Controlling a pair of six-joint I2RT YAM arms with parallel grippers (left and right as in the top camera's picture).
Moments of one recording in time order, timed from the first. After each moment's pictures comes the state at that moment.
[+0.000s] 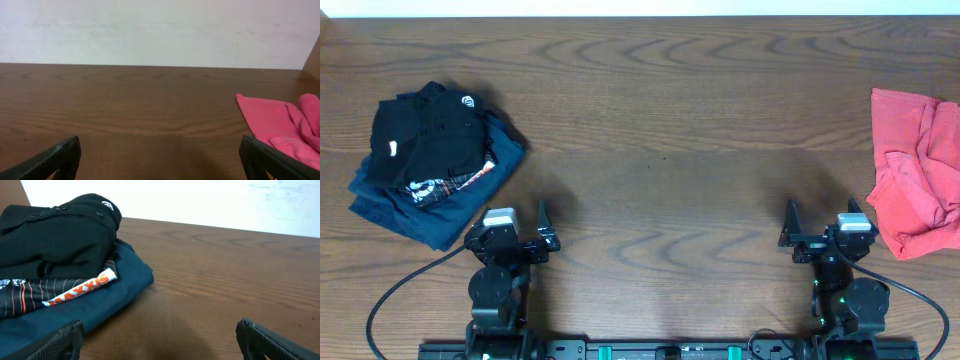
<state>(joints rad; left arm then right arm) -0.05 0.14 0.02 -0.10 -0.11 -0.12 0.01 0.02 0.01 -0.07 0.00 0.01</state>
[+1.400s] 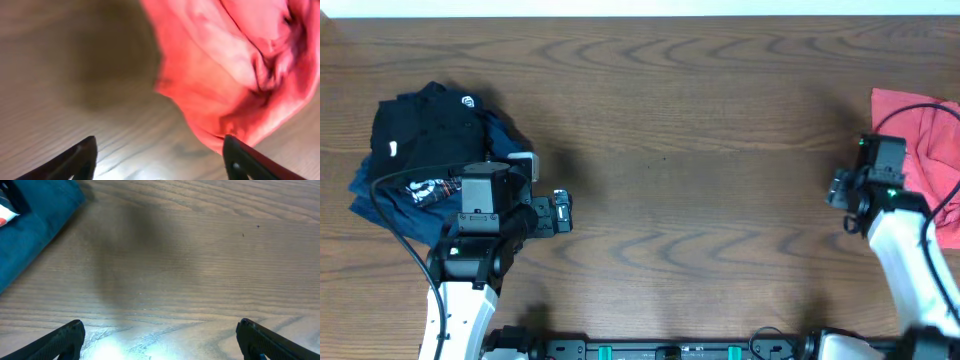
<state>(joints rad) -0.05 0.96 0.75 -0.74 0.18 -0.15 -0.20 1.37 0.79 -0.55 0.39 0.18</state>
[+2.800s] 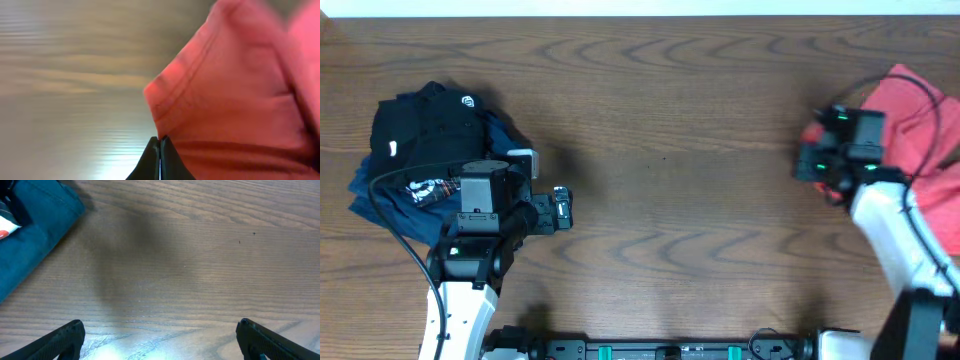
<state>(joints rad) -0.05 0.96 0.75 -0.71 0.18 -0.15 0.00 1.44 0.89 -0.37 -0.14 0.06</state>
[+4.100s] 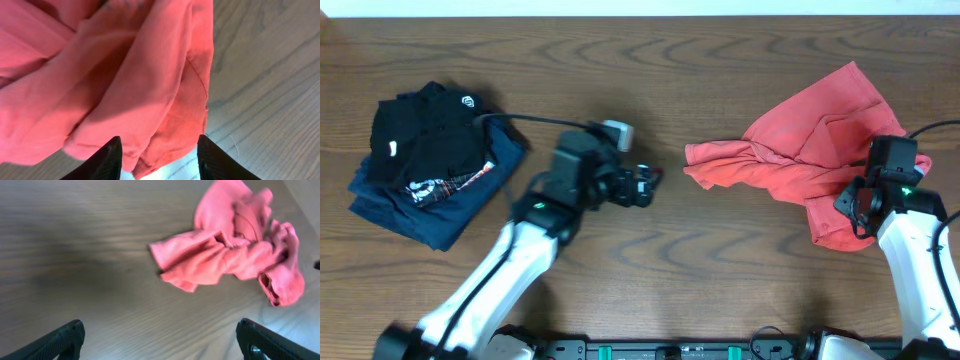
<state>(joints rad) -0.43 1.35 0.75 -0.09 0.37 -0.32 -0.21 1.31 0.84 -0.77 0.28 0.49</state>
